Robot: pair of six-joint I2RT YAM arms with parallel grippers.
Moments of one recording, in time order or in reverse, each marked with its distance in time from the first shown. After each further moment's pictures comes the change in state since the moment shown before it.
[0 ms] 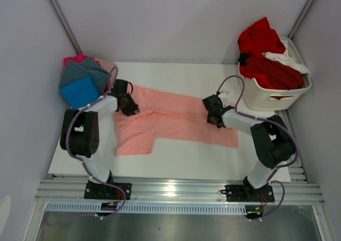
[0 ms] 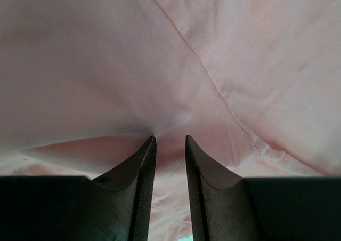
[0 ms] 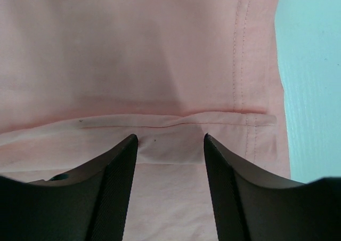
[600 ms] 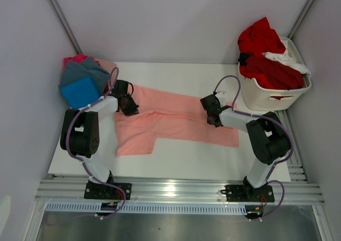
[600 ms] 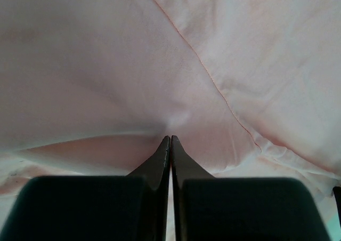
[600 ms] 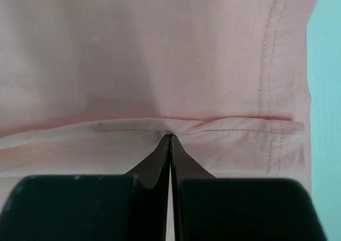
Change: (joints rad) left arm -0.007 0.000 -0.010 0.014 0.011 0.002; right arm 0.002 0.065 0.021 0.040 -0.026 -0.031
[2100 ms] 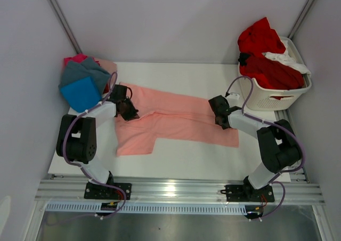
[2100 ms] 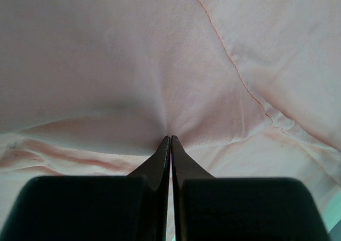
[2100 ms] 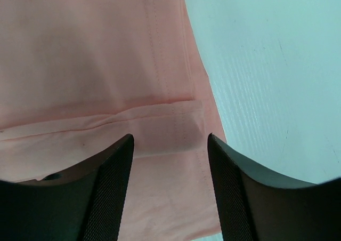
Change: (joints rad) left arm -0.001 -0.082 -0.106 0.025 0.043 -0.001; right arm -0.060 -0.129 -0.057 -0.138 0.135 0.043
